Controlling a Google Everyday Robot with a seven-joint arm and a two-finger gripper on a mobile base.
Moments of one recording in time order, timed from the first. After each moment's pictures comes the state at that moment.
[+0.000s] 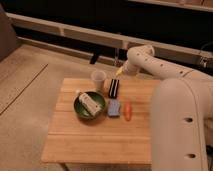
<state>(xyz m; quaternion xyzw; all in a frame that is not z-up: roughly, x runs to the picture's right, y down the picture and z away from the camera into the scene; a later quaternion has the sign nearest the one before) 0.139 -0.069 0.922 -0.17 0.09 0.79 0.58</state>
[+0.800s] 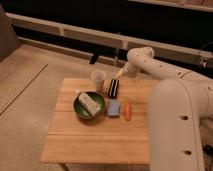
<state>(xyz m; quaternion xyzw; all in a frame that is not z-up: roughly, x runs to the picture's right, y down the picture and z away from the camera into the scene) 0.124 -0.050 0.929 -0.20 0.10 0.77 0.60</state>
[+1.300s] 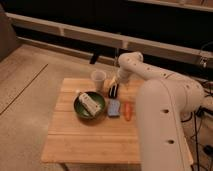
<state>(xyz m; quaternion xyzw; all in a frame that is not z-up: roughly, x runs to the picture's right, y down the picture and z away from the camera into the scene) 0.096 -0.006 0.965 -0.24 0.16 0.73 0.62</state>
